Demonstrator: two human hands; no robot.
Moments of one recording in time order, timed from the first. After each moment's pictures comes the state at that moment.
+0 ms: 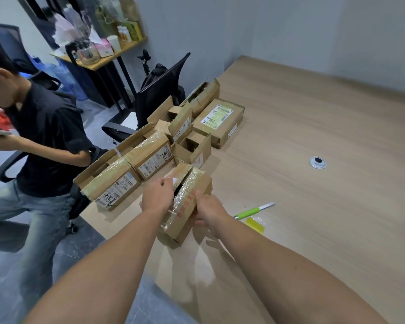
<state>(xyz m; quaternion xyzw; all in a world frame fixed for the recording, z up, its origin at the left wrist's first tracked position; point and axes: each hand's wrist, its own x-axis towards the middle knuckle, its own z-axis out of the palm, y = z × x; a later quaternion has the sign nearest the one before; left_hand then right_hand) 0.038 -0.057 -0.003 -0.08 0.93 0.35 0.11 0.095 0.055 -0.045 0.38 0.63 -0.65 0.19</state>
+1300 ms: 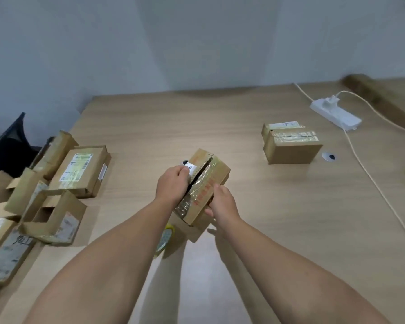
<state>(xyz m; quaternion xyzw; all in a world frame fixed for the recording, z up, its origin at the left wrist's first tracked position) 0.166 0.259 0.041 0.35 0.84 0.35 0.21 0.288 0.302 -0.015 0.55 0.43 -0.69 -0.20</state>
